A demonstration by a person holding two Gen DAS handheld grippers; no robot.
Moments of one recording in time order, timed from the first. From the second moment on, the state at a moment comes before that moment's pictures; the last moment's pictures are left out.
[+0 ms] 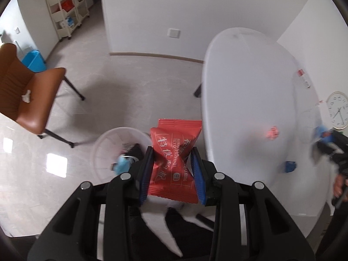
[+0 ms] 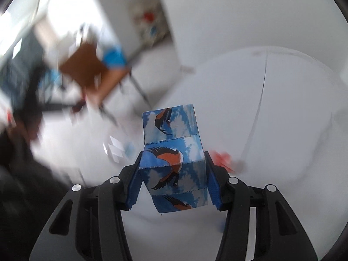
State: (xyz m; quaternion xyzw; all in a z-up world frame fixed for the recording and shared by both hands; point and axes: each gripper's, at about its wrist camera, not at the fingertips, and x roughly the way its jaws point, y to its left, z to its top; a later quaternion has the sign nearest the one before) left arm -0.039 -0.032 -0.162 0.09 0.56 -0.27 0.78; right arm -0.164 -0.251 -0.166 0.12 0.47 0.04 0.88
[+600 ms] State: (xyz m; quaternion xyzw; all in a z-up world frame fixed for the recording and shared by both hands) left arm 0.014 0.054 -0.195 0.11 0.58 -0.25 0.77; right arm -0.054 -0.090 -0.209 0.23 0.48 -0.01 0.85
